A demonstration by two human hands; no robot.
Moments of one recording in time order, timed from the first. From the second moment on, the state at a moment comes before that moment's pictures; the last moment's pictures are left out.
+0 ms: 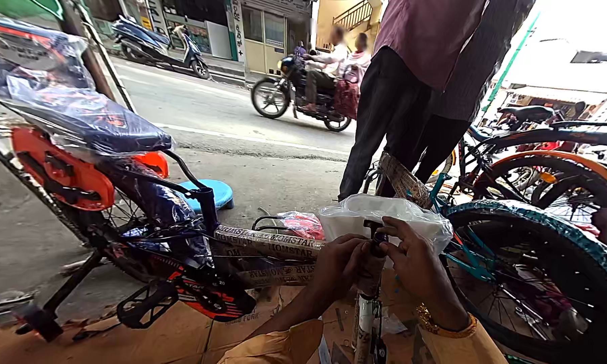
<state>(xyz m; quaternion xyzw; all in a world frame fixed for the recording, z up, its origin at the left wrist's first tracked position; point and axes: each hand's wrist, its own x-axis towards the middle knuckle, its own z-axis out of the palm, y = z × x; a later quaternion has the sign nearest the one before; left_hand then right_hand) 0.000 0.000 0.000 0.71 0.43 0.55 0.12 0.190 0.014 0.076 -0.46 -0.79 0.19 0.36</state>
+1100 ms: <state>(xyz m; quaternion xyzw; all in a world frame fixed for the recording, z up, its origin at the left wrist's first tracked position) -0.001 -0.001 0.007 0.70 0.44 0.54 0.14 0.185 0.012 0.064 -0.47 -0.74 0.25 0.40</state>
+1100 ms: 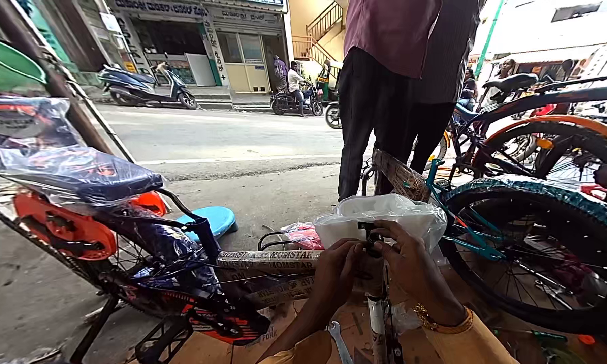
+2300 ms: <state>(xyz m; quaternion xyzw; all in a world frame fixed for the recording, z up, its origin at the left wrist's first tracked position) 0.001 0.000 0.008 0.69 0.44 0.56 0.14 0.167 0.009 0.047 -0.50 -0.69 0.17 0.49</state>
